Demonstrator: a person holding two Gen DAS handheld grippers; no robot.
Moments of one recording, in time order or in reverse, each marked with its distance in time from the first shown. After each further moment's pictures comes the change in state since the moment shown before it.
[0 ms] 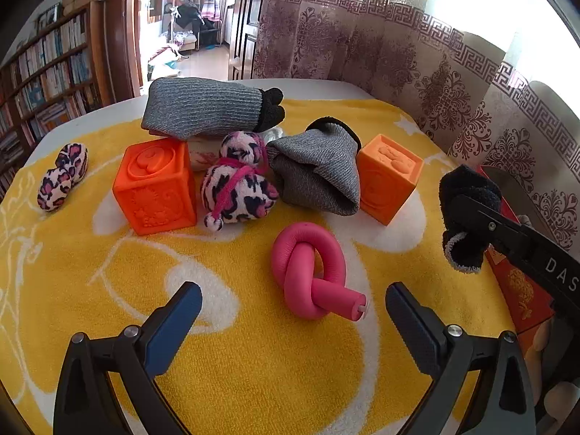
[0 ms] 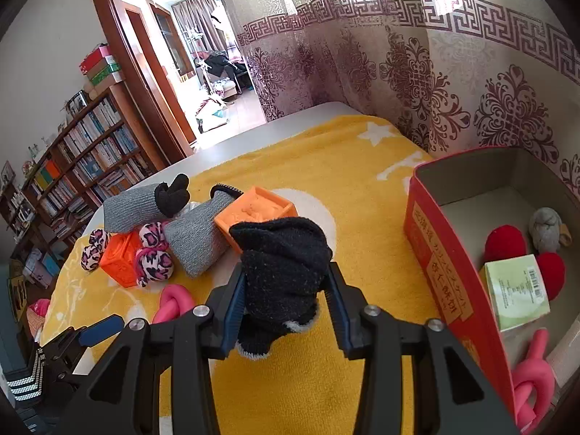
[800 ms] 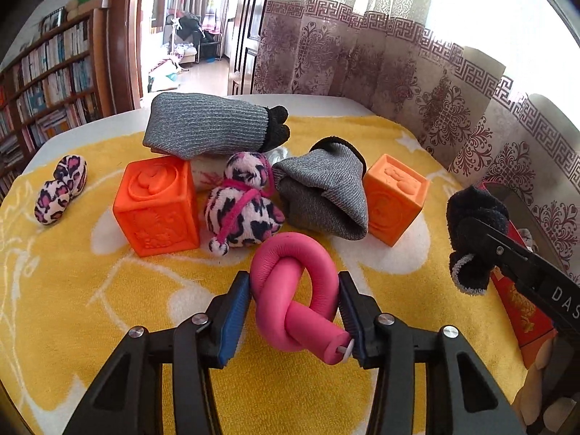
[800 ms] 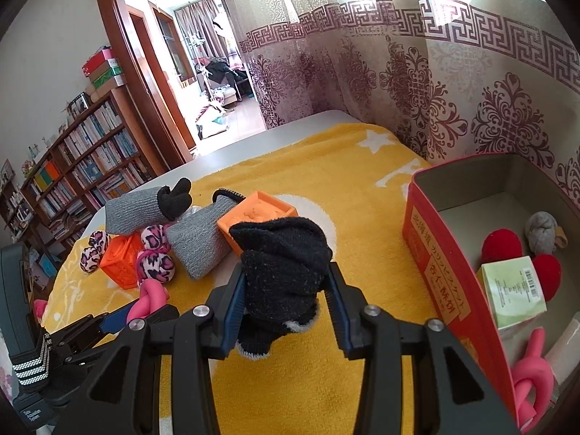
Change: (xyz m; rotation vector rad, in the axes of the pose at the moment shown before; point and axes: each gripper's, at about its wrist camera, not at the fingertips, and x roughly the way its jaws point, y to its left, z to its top) left arm -0.006 0.008 0.009 -0.011 -0.081 -0.026; right arm -0.001 0.004 -0.006 -0.020 -0.027 -0.010
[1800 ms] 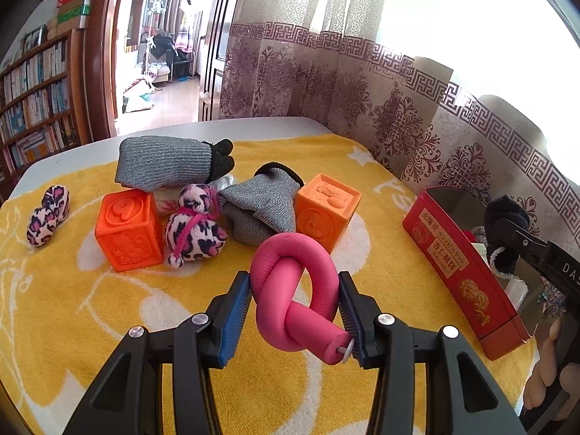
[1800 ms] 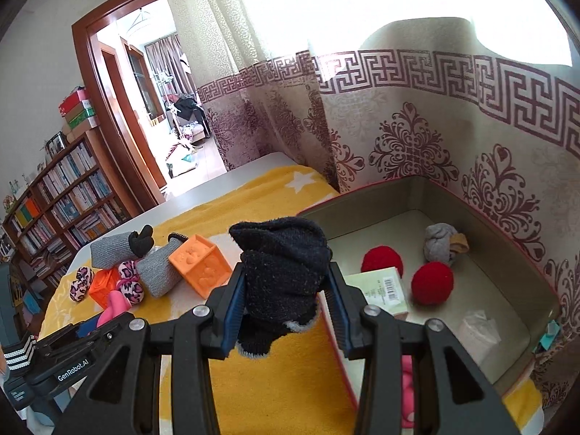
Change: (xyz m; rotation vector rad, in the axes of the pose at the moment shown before) left arm -0.029 -0.035 -0.001 0.072 -0.058 -0.099; right arm -0.089 -0.078 0.002 0.110 -0.149 -0.137
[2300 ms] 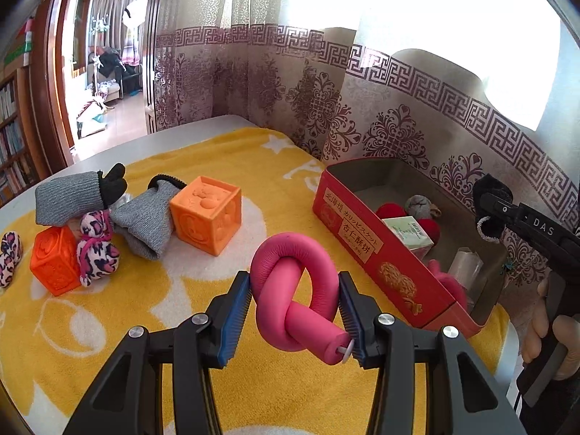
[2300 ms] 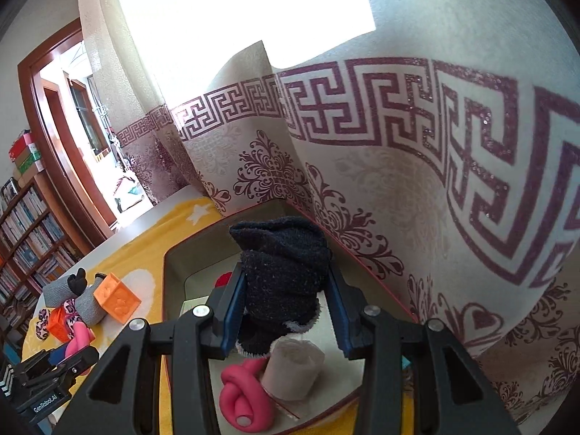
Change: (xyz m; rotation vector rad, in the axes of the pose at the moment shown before) left arm 0.002 -0.095 0.000 0.173 0.040 -0.116; right arm -0.033 -0.104 0.010 0.133 -0.050 -0.207
